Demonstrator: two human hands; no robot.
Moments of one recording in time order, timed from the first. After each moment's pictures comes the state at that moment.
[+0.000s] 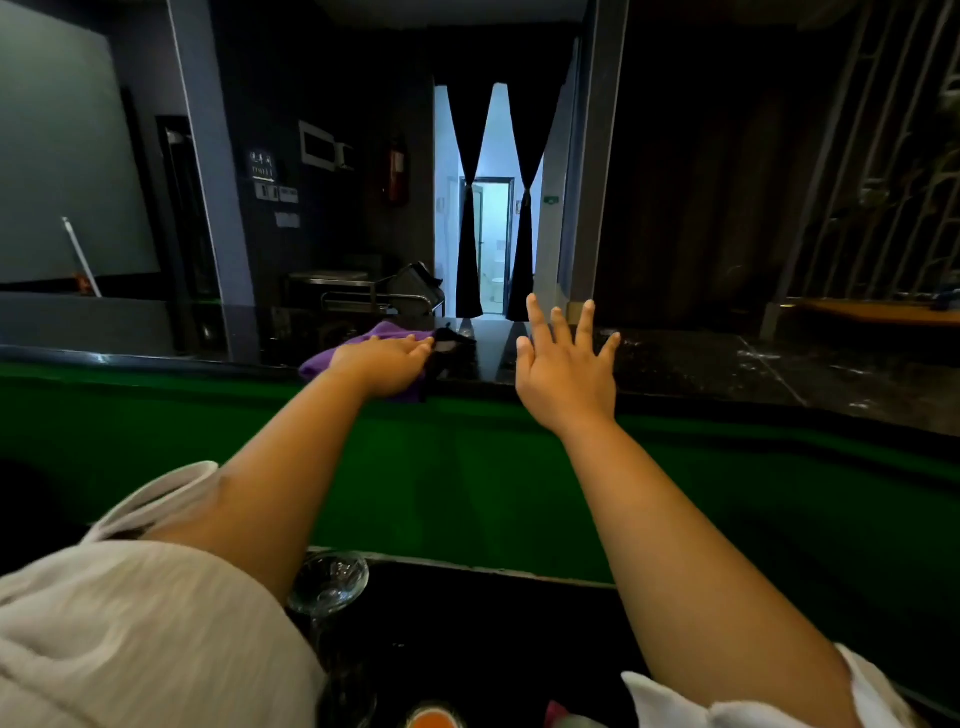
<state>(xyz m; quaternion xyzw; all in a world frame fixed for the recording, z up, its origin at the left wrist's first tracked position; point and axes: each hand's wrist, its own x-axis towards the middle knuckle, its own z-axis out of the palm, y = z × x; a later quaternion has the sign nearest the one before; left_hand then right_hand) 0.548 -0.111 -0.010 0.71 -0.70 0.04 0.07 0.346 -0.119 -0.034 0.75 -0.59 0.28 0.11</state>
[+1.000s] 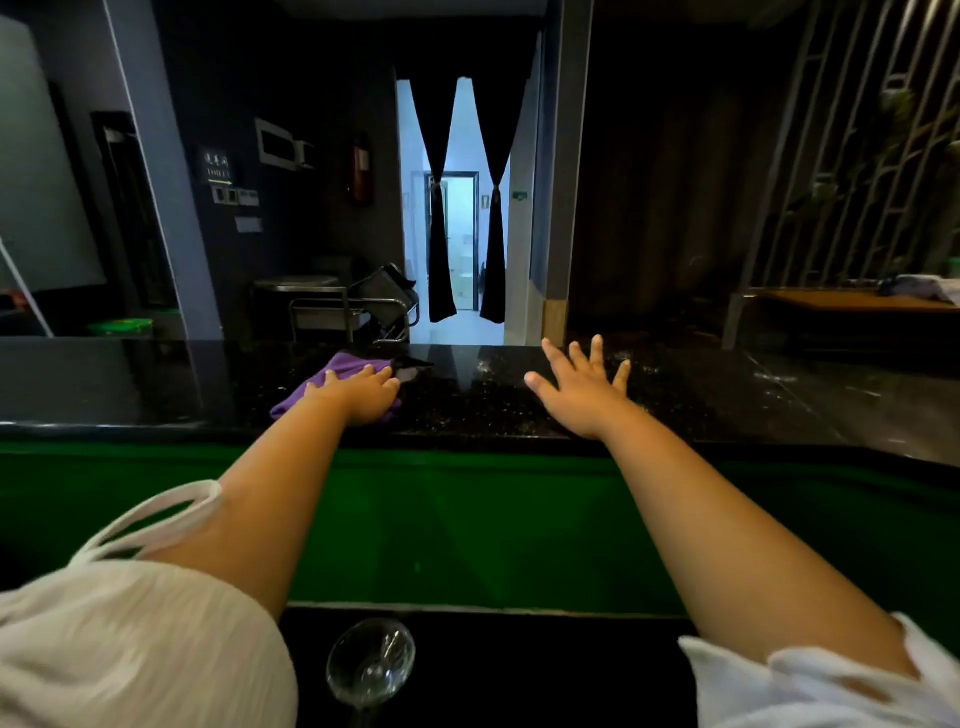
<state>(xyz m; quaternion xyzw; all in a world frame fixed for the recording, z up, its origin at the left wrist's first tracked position) 0.624 -0.163 -0.001 0.73 -0.68 -0.03 -0.02 0.361 -0.153 -0.003 0.76 -0.63 0.14 -0.05</state>
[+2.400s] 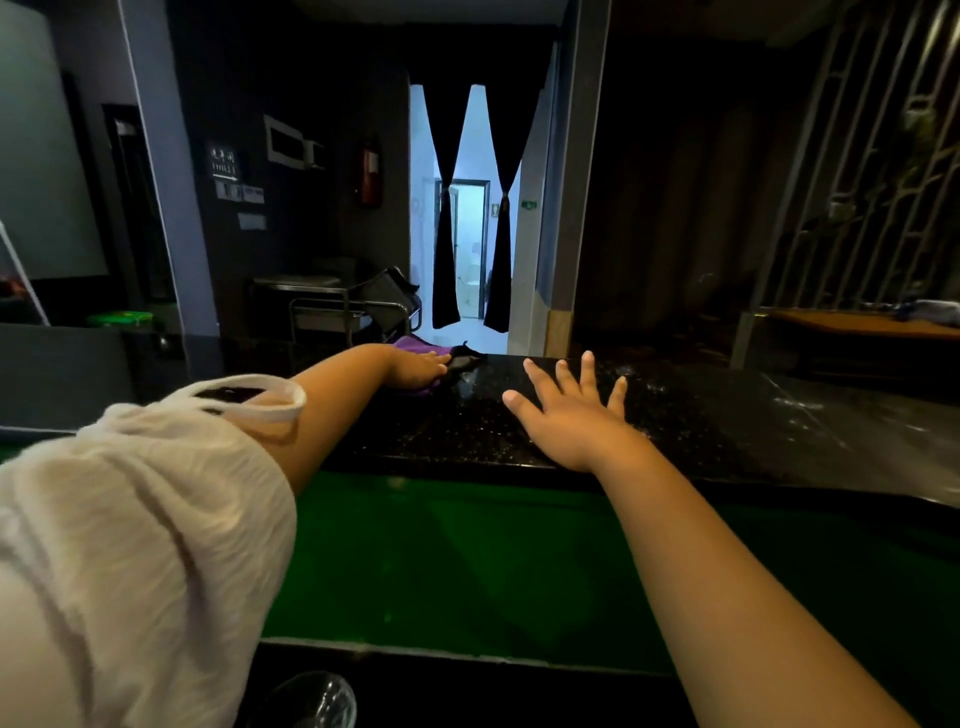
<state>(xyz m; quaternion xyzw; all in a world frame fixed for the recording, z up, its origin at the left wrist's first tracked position) 0.550 -0.227 0.025 0.65 -0.75 -0.09 0.00 0.358 -0.168 -0.008 0.78 -0.62 0.10 -0.05</state>
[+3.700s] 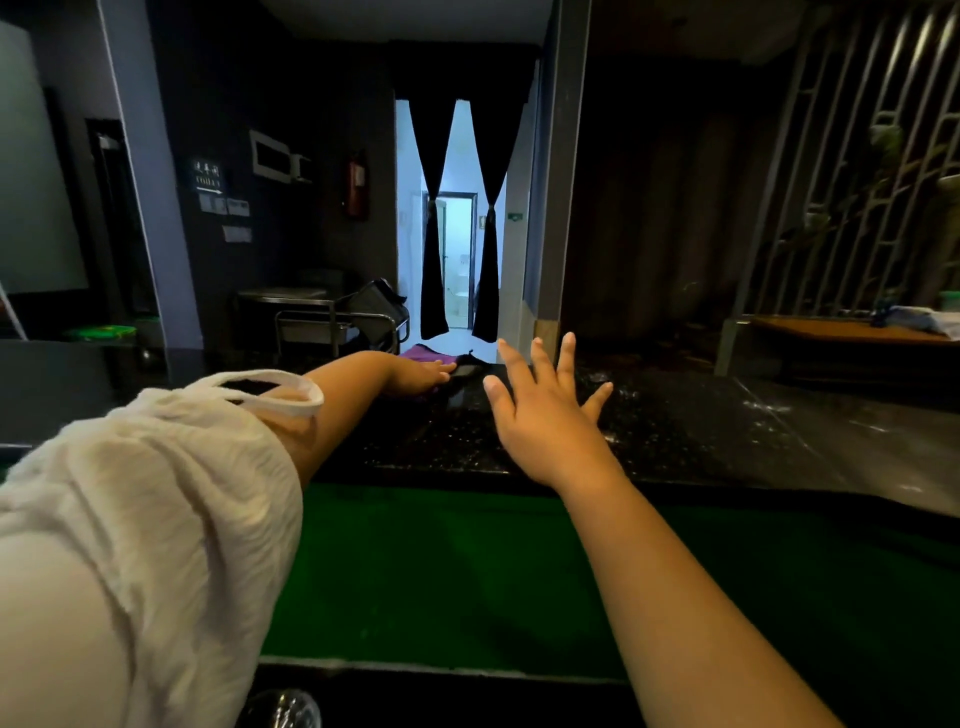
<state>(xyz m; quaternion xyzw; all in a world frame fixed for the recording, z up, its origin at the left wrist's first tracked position) 0.536 -0.263 0.016 0.67 -0.73 -0.14 0.01 0.356 -0.158 -0.013 0.78 -0.58 0.26 -0.01</state>
